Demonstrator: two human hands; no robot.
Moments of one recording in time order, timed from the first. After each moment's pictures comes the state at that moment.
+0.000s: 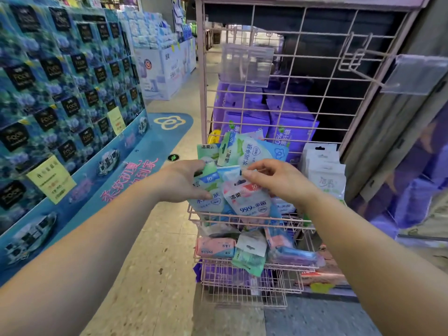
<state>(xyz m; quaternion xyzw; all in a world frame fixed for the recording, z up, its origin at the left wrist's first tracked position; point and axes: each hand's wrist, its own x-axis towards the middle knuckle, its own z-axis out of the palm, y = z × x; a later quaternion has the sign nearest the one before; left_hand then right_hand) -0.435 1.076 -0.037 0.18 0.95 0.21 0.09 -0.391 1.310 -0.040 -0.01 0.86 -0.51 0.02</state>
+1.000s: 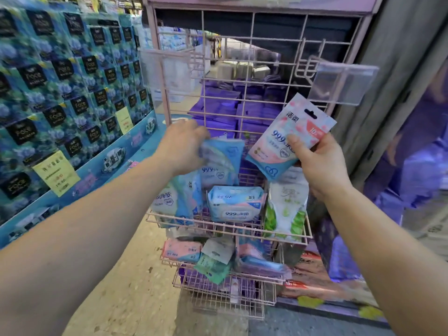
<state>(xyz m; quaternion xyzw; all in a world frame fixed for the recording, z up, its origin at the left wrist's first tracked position) -0.471 1.180 -0.010 0.20 0.95 0.01 -0.23 -0.412 1.445 -0.019 0.02 0.71 -0.67 -0.23</state>
